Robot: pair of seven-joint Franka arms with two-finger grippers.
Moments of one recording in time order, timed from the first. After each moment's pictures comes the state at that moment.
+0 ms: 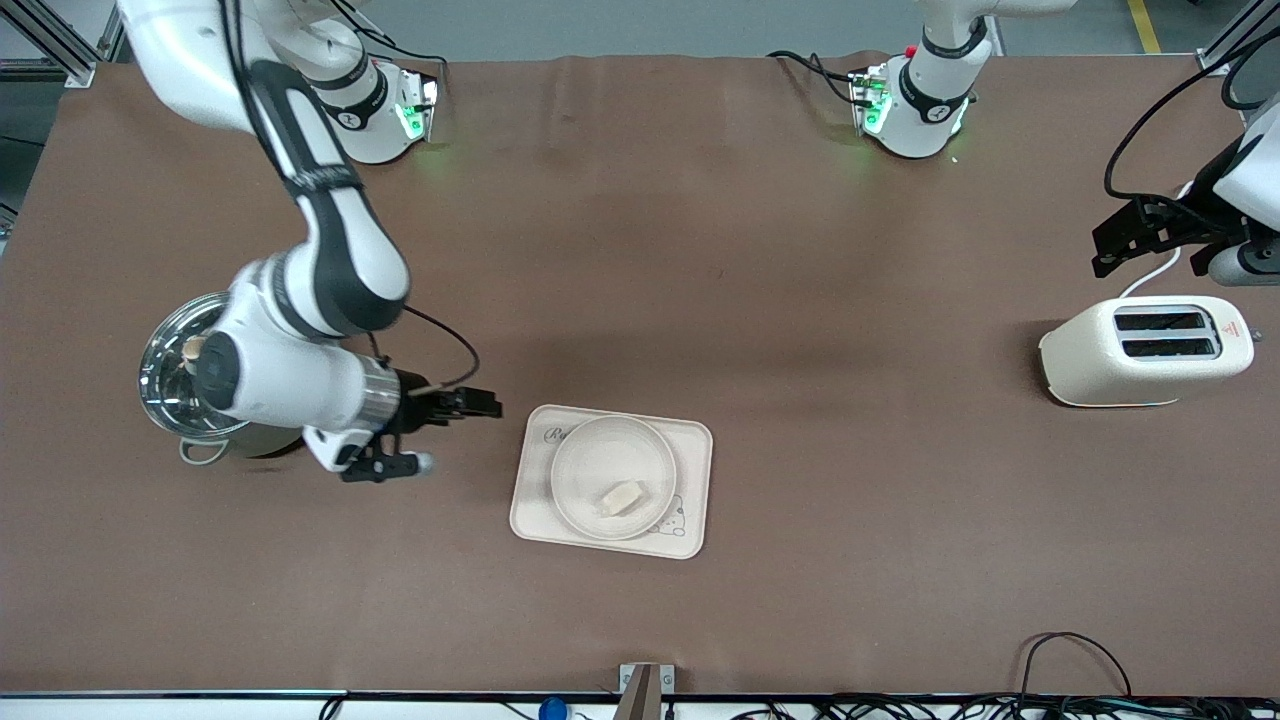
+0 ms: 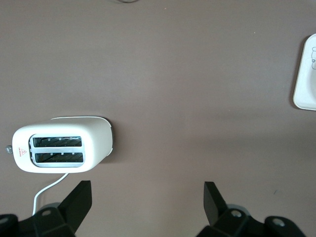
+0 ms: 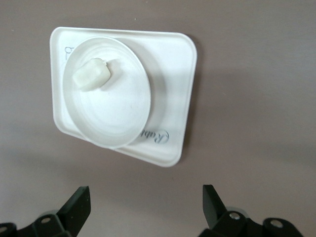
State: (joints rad) left arm -0.12 0.01 0.03 -1.52 0.05 1.56 -0.06; right arm 0.37 0.58 -0.05 -1.54 0.54 2.08 0.01
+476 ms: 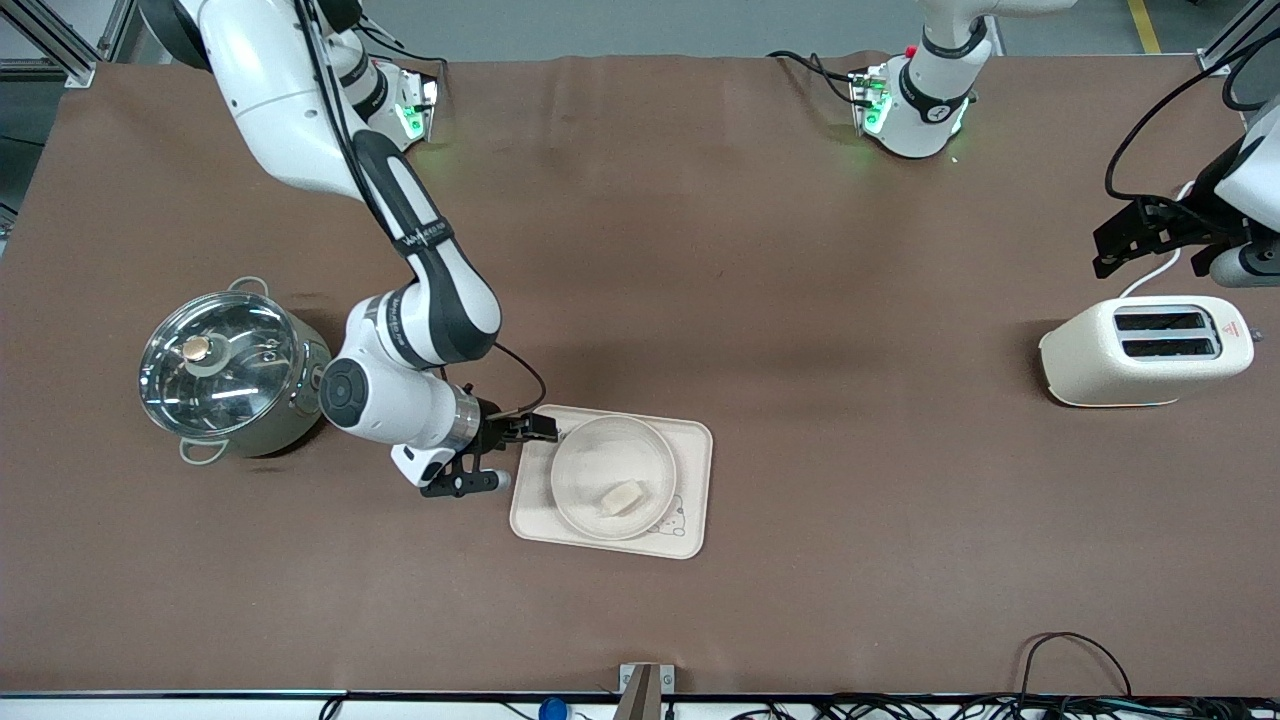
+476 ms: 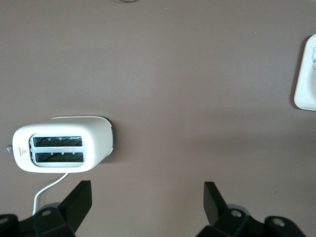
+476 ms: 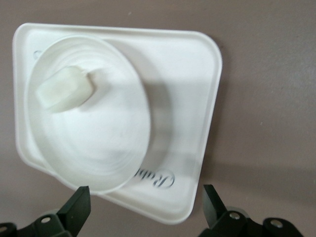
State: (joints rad) left arm -0.11 0.01 0.03 -1.52 0.05 1.56 -0.06; right arm 0.44 0.74 -0.05 -1.51 0.54 2.31 0.01
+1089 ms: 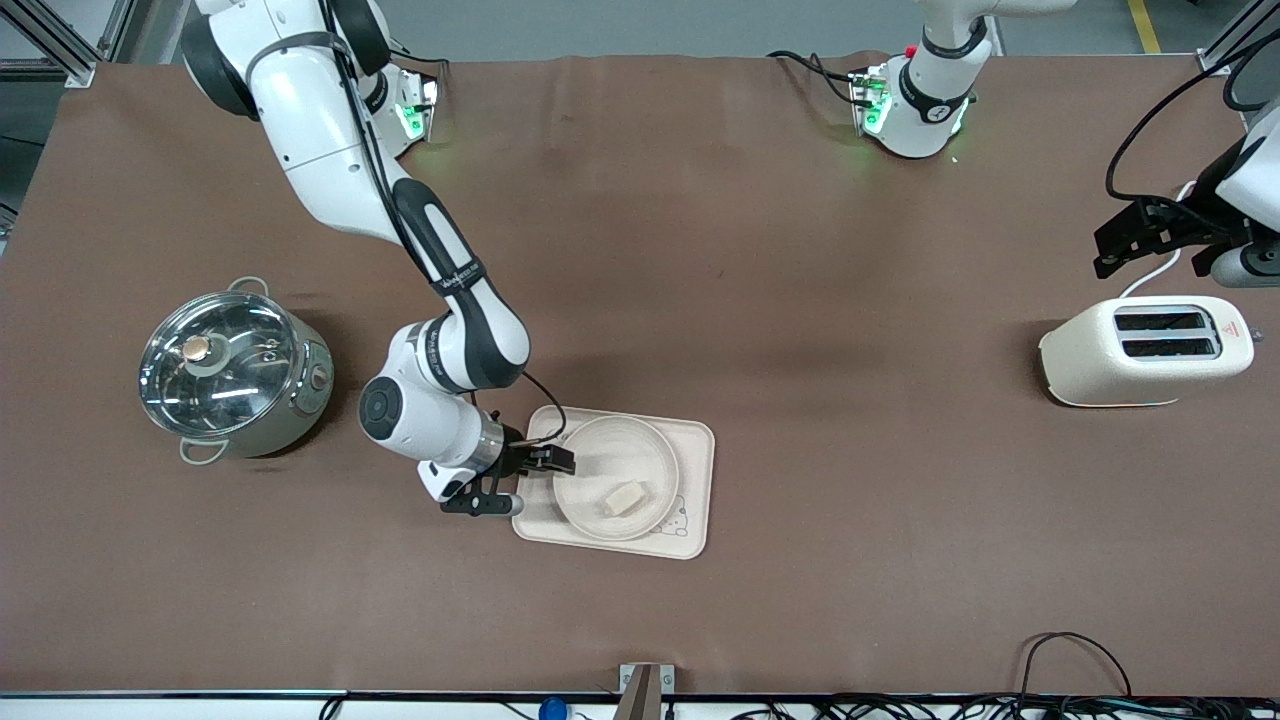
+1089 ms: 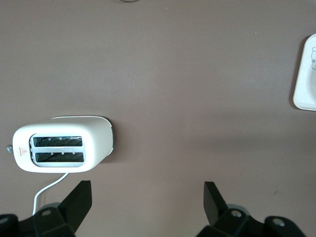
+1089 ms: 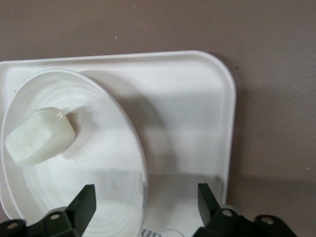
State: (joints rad) left arm -0.11 0.01 0.03 -1.51 0.05 1.56 -0.06; right arm 0.48 0.88 -0.05 -1.41 0.63 2.42 0.07
